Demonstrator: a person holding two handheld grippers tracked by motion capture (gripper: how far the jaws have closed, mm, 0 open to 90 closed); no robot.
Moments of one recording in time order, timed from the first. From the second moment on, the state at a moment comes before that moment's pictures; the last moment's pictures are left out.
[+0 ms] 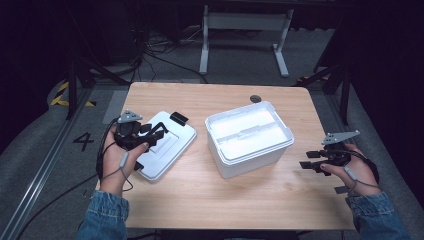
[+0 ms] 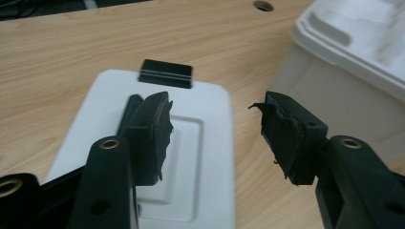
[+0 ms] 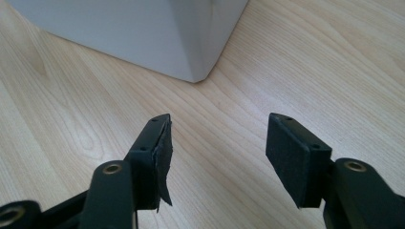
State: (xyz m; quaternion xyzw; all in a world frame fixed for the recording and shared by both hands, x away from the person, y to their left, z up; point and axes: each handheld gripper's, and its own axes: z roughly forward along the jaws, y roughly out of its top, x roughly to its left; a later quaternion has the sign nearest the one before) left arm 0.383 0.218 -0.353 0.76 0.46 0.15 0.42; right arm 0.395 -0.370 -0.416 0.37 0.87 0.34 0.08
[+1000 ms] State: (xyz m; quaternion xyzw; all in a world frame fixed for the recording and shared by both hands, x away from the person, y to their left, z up) left arm 0.348 0.151 -0.421 0.85 0.39 0.08 0.35; right arm 0.387 -0.373 -0.424 0.37 0.87 0.32 0.07
